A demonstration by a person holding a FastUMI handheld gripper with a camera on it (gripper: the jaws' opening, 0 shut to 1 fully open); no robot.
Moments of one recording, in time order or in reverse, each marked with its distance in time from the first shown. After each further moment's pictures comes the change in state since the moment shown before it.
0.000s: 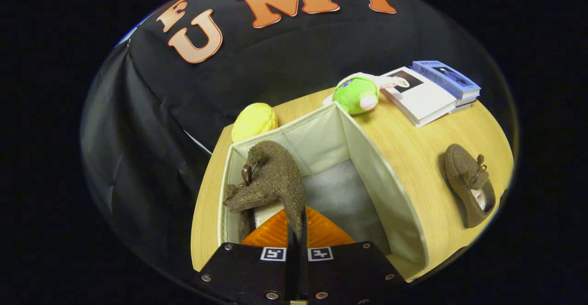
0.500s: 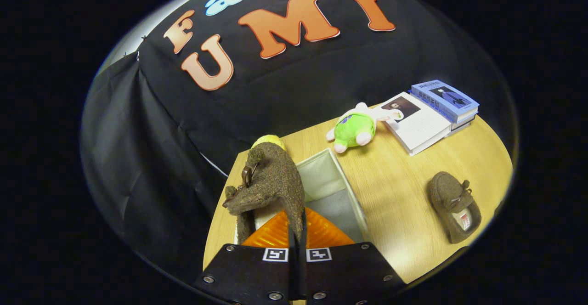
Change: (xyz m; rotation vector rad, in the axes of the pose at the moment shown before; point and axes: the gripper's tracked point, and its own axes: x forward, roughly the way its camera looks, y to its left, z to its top) arm -0.049 -0.005 0.055 -0.011 -0.147 0.080
